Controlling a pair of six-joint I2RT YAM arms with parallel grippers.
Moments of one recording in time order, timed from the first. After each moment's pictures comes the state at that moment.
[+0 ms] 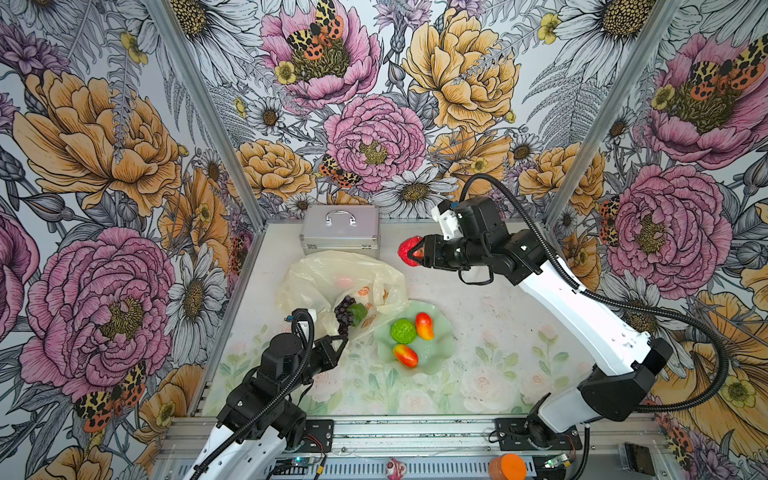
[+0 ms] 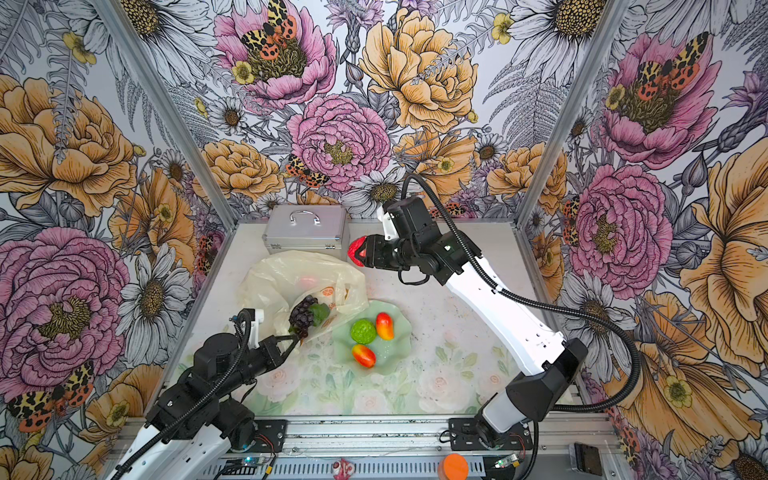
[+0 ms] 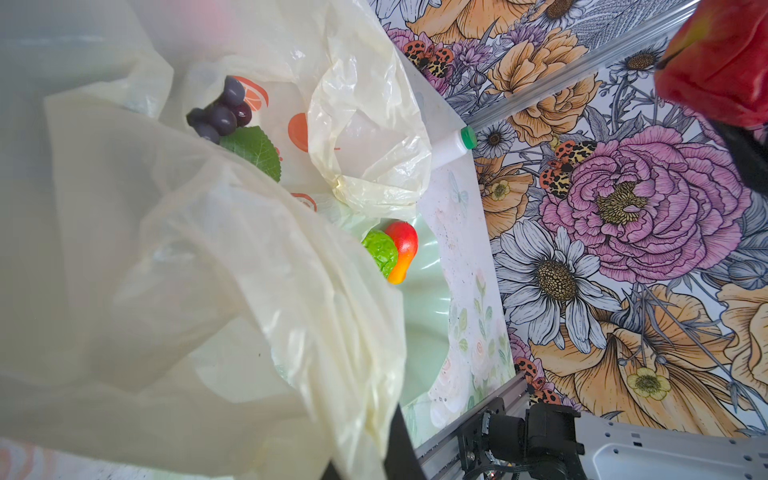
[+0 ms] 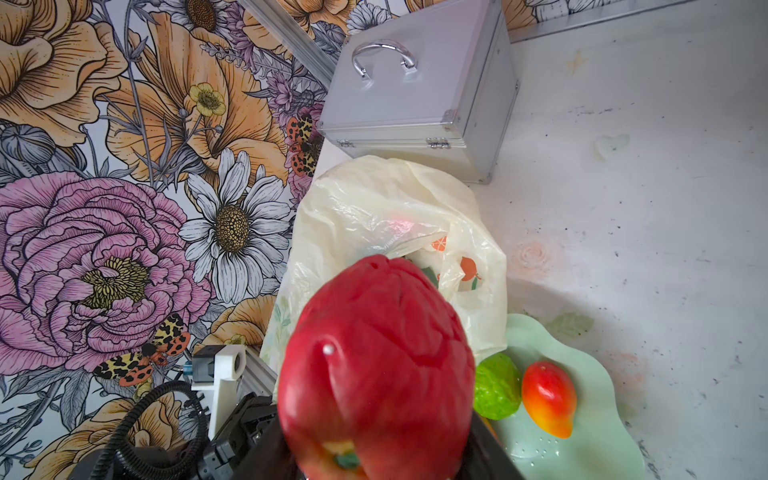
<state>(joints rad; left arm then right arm) -0.51 0.30 0.46 -0.62 0.16 -0.89 0.66 1.56 1.82 -0.93 -0.26 0.63</state>
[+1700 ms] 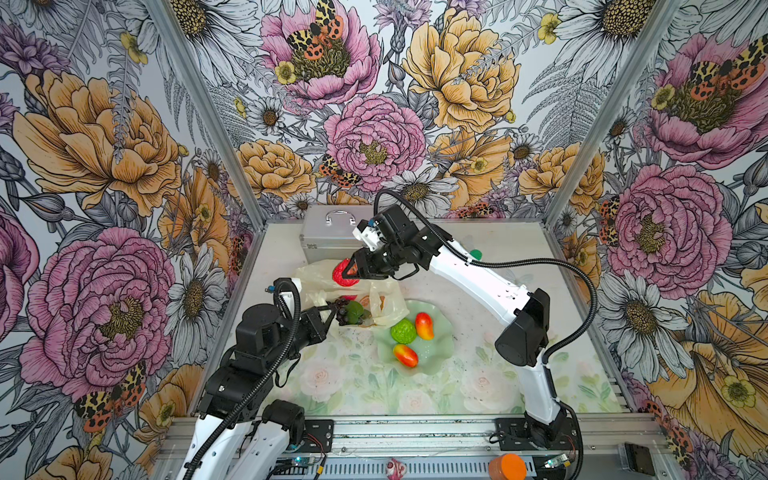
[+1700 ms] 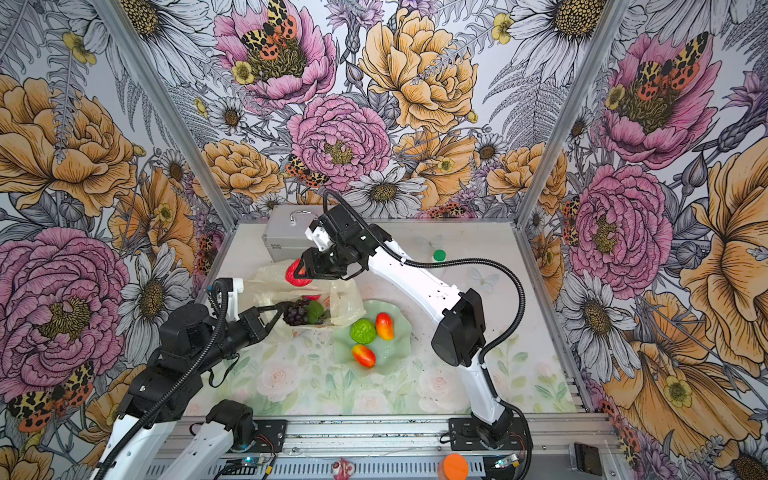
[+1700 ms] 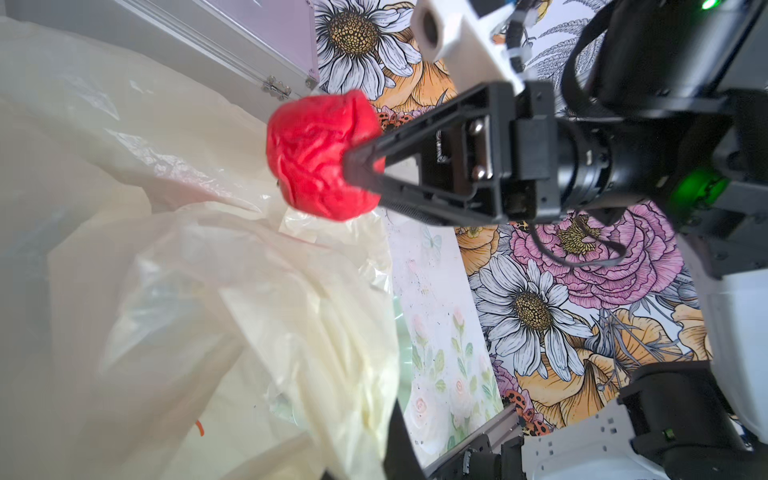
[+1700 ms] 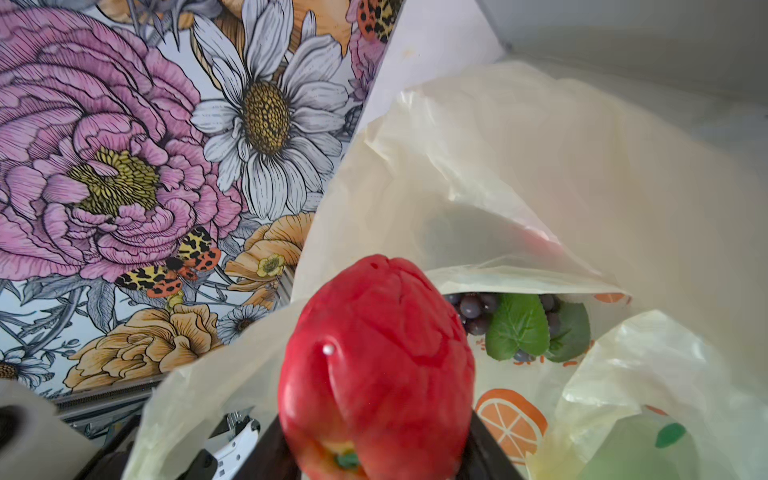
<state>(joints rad) -0.27 0.51 0.80 -0.67 0.32 -0.73 0.82 2.11 2.19 -0.92 -0.56 0.57</state>
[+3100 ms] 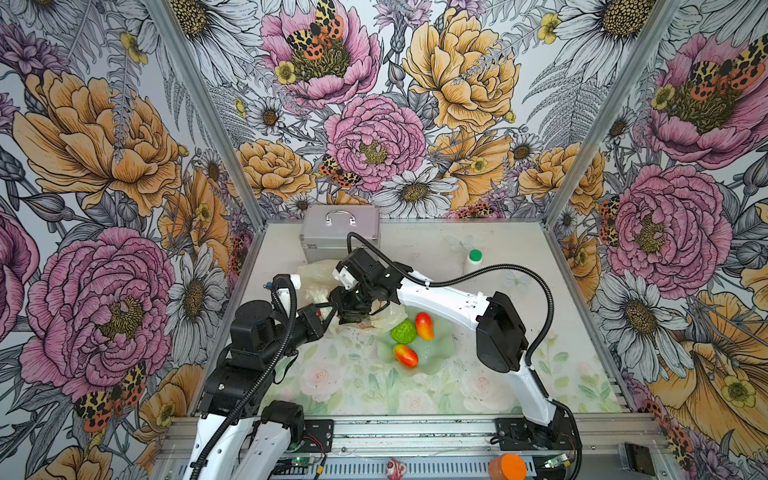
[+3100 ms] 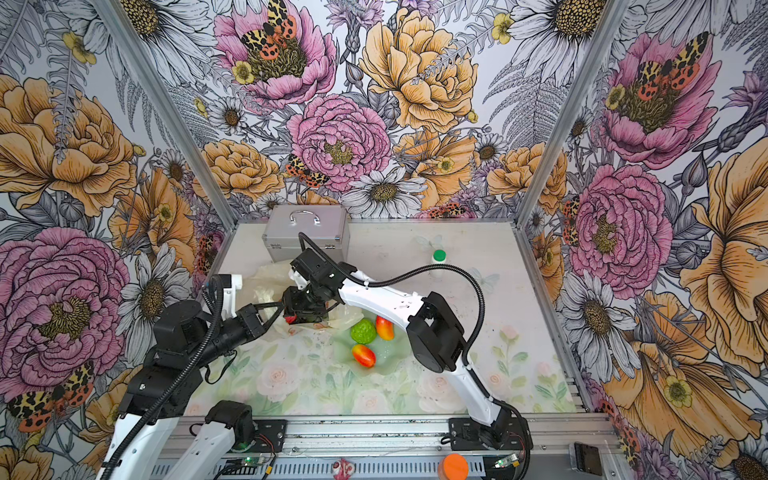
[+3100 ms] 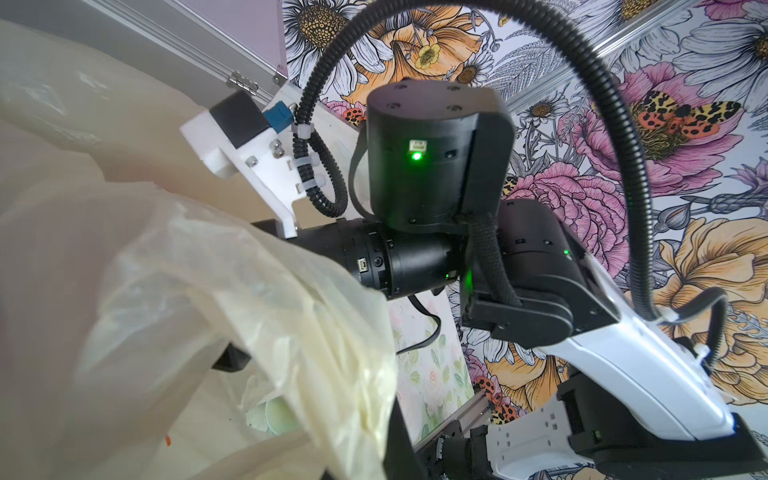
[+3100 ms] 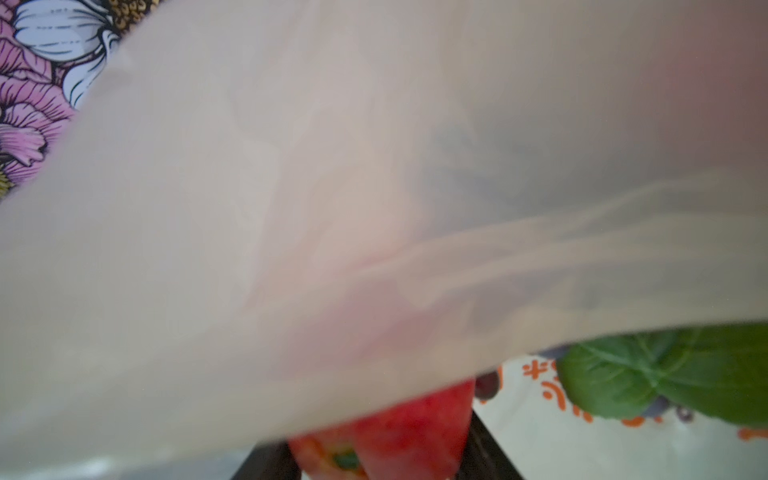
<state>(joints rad) -0.19 0.52 0.80 -0.63 0.48 -0.74 0.94 2.22 1.98 -0.63 -0.45 0.79</state>
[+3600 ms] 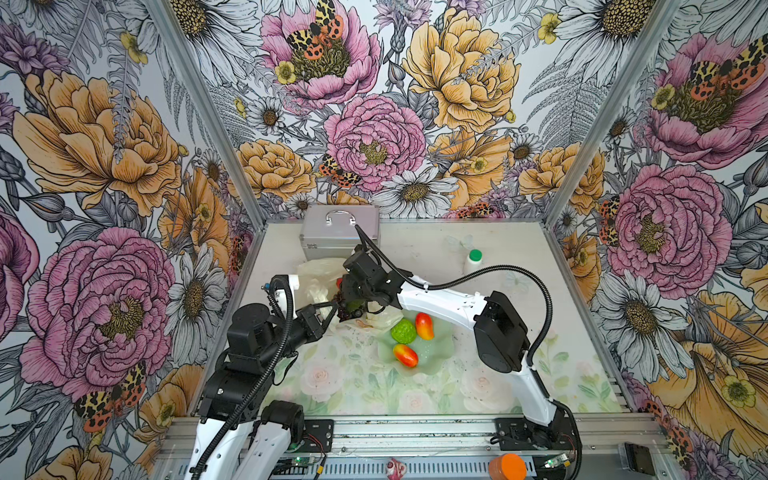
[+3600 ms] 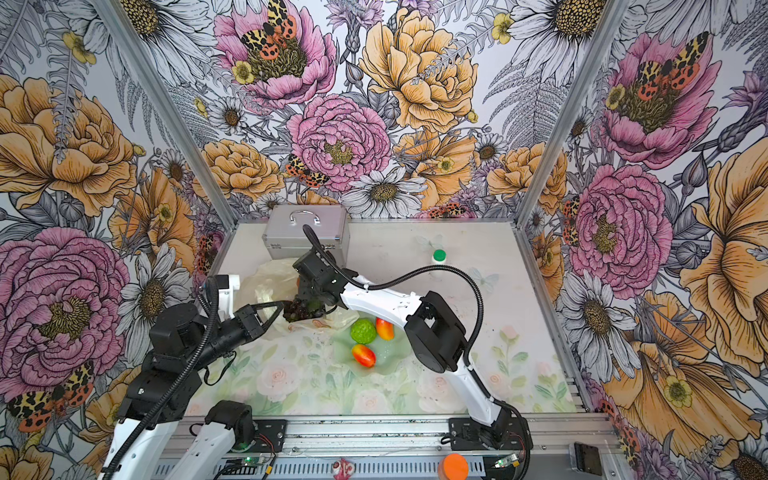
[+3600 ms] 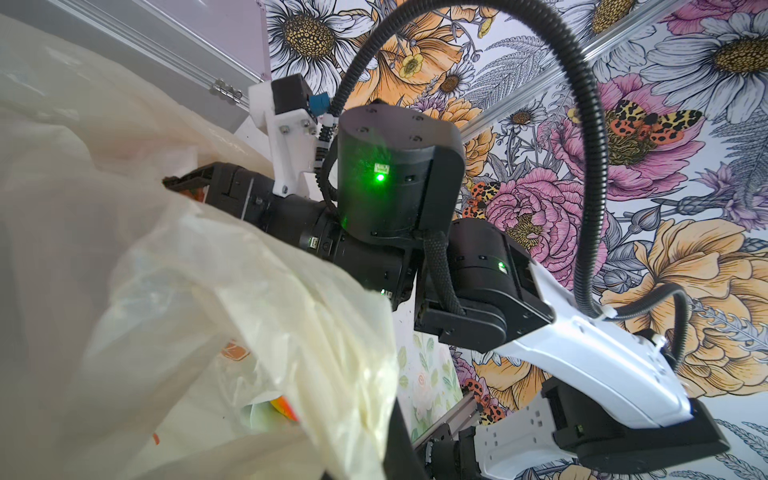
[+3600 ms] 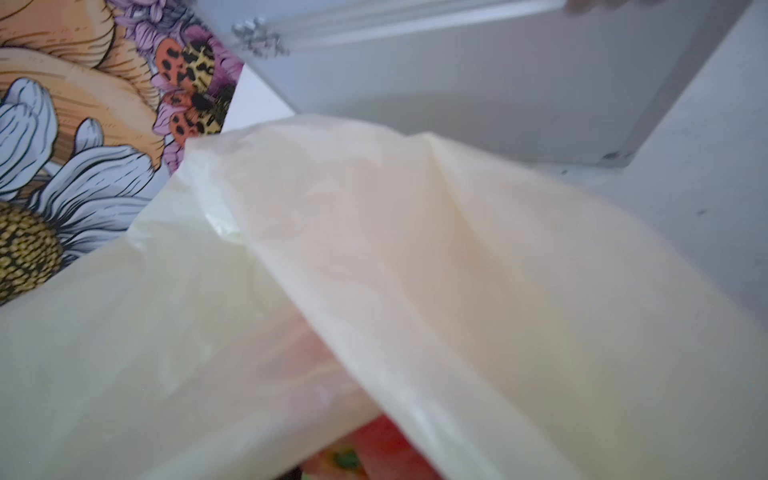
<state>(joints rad) -0.19 0.49 0.79 -0.60 0.49 -0.77 0.94 2.21 1.91 -0.47 0.17 0.70</state>
